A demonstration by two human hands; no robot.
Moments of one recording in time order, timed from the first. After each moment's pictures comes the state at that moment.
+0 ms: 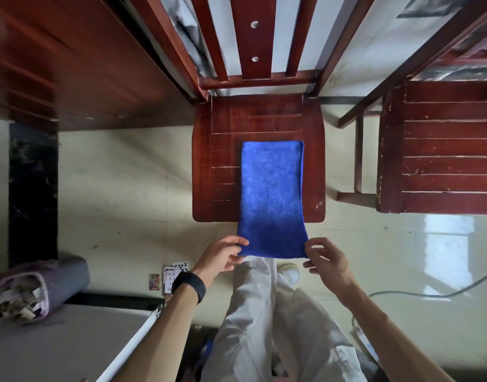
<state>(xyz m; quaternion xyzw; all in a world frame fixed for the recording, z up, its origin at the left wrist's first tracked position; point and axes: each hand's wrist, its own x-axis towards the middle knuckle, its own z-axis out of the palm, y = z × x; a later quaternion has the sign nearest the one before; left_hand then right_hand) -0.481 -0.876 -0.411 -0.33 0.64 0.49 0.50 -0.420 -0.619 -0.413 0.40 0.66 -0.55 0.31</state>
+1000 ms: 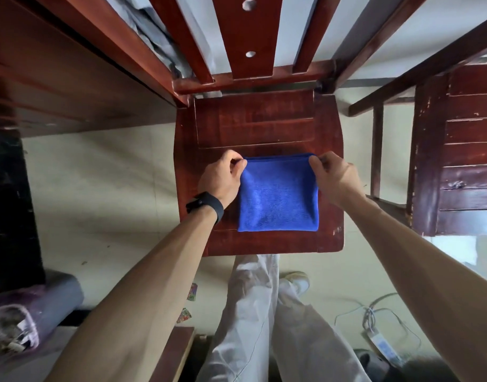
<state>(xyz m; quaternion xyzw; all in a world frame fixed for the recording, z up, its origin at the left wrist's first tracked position) -0.693 -0.845 -0.540 -0.06 0.92 0.30 0.25 -0.654 -0.598 -0.532 0.27 0.87 -0.32 0.27</state>
